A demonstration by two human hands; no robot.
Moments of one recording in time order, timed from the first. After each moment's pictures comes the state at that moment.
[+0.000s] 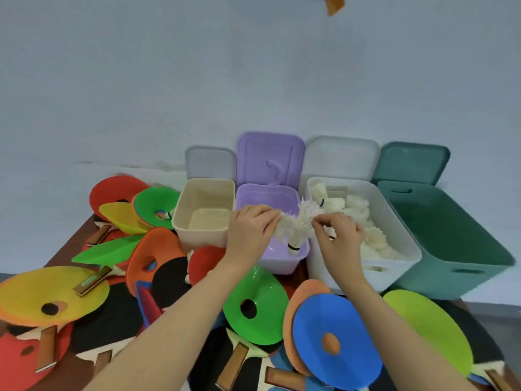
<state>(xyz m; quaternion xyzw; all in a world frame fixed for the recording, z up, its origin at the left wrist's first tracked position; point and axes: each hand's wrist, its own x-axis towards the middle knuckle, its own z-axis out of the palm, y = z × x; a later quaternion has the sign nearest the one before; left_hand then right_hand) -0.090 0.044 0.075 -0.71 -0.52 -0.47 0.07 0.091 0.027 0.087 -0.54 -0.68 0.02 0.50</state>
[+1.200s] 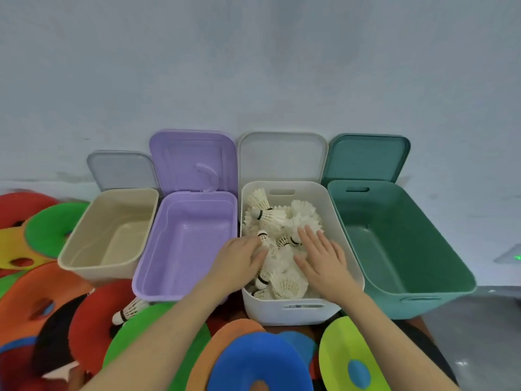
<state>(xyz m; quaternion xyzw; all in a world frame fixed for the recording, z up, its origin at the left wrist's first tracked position) 0.056 0.150 0.027 -0.80 -0.54 -0.23 -0.10 0.271 0.140 0.027 -0.61 -0.78 0.11 0.10</state>
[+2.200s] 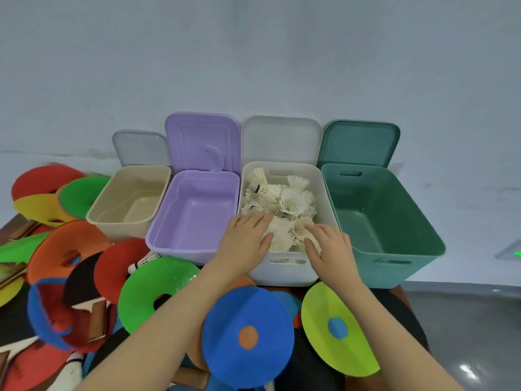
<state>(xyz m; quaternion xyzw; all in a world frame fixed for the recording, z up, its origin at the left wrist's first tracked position) 0.095 0.069 0.053 -0.80 -0.57 -0.20 0.01 0.298 0.066 0.039 -0.57 -0.77 0.02 0.28</state>
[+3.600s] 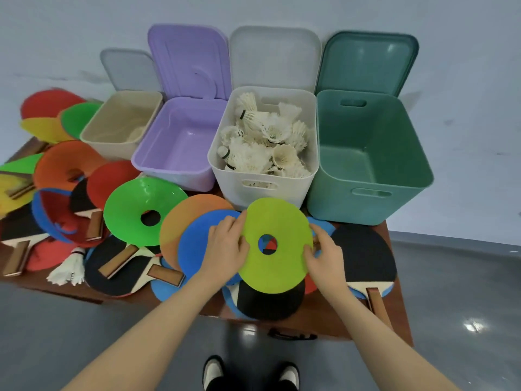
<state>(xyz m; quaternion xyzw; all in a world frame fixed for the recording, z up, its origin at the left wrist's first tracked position) 0.165 -0.055 -0.047 -0.70 -0.66 -0.27 -0.10 0.381 -0.032 -0.065 -0.60 -0.65 0.31 0.34</state>
